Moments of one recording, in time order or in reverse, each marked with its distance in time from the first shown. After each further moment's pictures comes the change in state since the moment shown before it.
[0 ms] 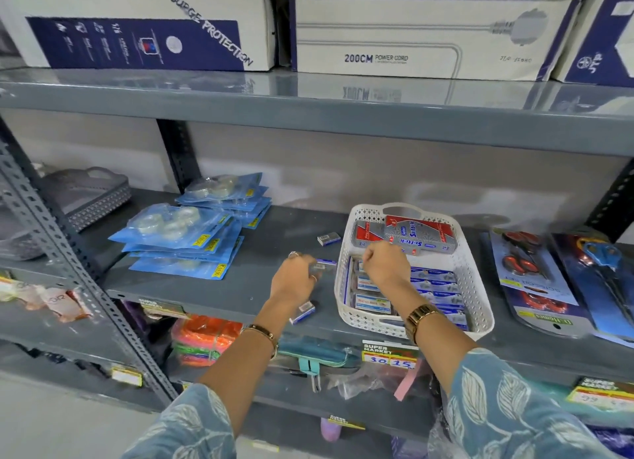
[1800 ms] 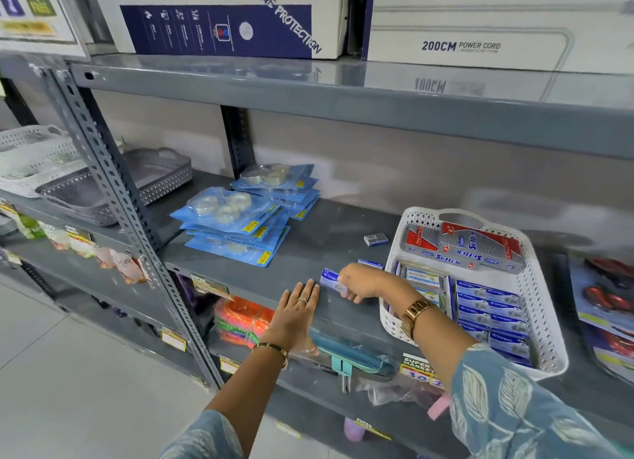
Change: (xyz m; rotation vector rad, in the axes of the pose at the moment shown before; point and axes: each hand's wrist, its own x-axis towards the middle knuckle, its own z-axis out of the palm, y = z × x) left_hand -0.046 -0.095 0.025 0.557 -0.315 0.027; right_hand -0.001 -0.080 0.046 -0.087 -0.868 -0.282
